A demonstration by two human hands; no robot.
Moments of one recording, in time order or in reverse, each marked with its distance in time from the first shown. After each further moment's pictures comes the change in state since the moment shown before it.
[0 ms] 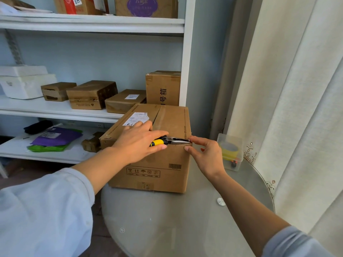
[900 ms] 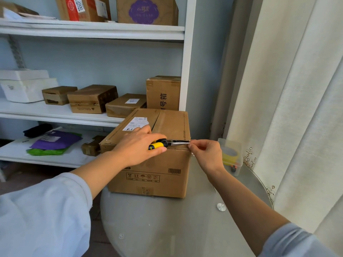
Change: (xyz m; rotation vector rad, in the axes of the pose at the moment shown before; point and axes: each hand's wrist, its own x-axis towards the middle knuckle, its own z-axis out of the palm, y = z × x) left_hand 0.003 -0.004 -0.001 -0.161 -0.015 -0.036; right_hand 0.011 -0.011 -0.003 0.130 0.044 0.107
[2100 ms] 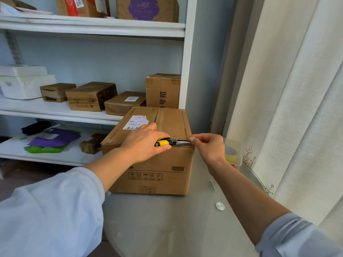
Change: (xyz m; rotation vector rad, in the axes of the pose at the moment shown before) left_hand 0.009 0.016 0.000 -0.001 0.006 -0.008; right_hand 0.015 -0.006 -0.002 0.027 0.048 0.079
